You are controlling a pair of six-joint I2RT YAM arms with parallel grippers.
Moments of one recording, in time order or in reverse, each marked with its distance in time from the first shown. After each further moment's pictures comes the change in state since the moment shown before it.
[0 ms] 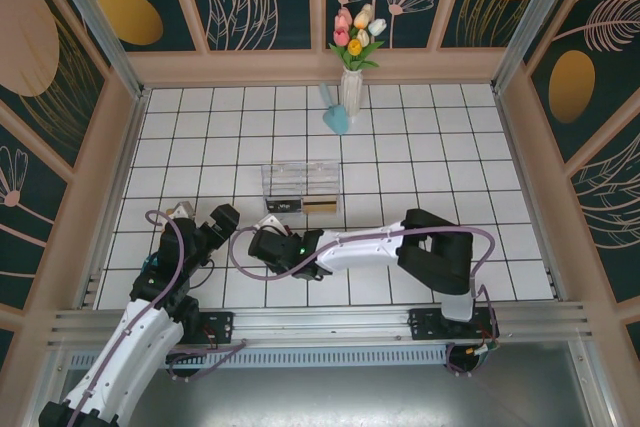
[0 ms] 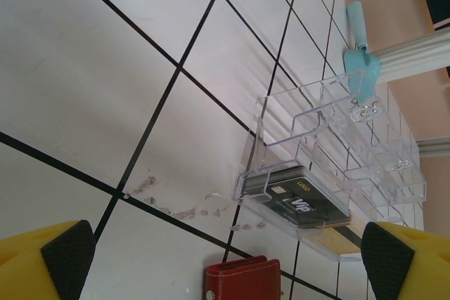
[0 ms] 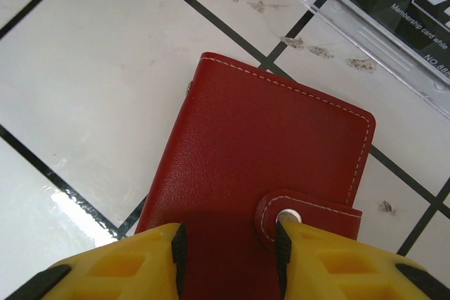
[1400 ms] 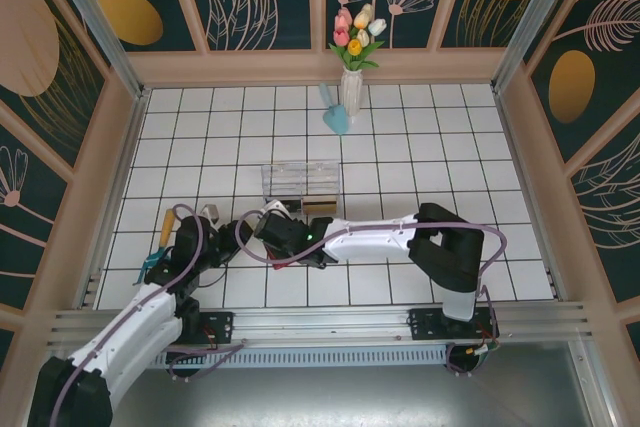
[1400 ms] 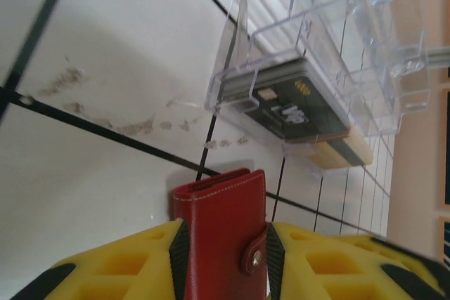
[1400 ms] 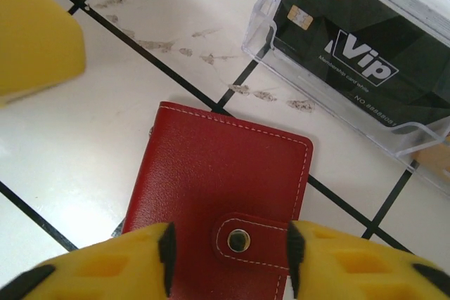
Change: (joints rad) left arm -0.087 0.261 -0.070 0.262 0.230 -0.066; right arm -0.069 -0.060 -0.008 0.008 -0.035 -0.023
